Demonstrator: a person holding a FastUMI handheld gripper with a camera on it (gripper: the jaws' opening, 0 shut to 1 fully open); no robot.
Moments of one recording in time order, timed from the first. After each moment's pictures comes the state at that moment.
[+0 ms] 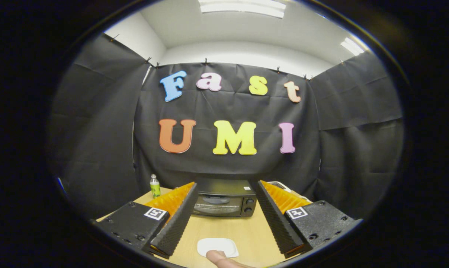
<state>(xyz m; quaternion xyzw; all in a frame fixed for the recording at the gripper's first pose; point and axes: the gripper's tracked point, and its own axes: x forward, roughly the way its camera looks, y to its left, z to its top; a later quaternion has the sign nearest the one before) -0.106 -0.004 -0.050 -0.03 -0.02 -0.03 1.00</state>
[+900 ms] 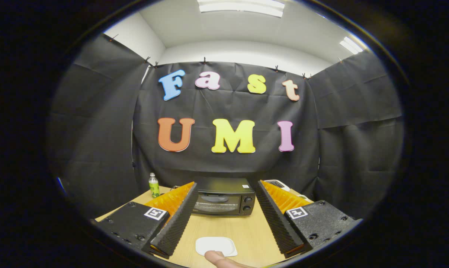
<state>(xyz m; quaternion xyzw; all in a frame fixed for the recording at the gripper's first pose) -0.109 -0.012 -0.056 -0.03 -0.02 -0.03 1.00</state>
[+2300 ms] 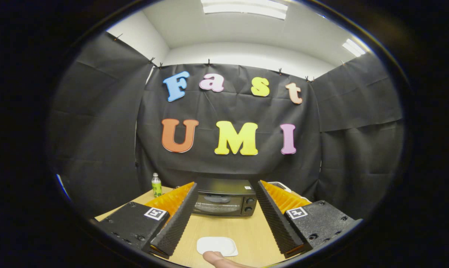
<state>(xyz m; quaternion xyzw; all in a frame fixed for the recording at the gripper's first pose) -0.118 -0.002 -0.056 -0.04 -0.03 -0.02 1.00</state>
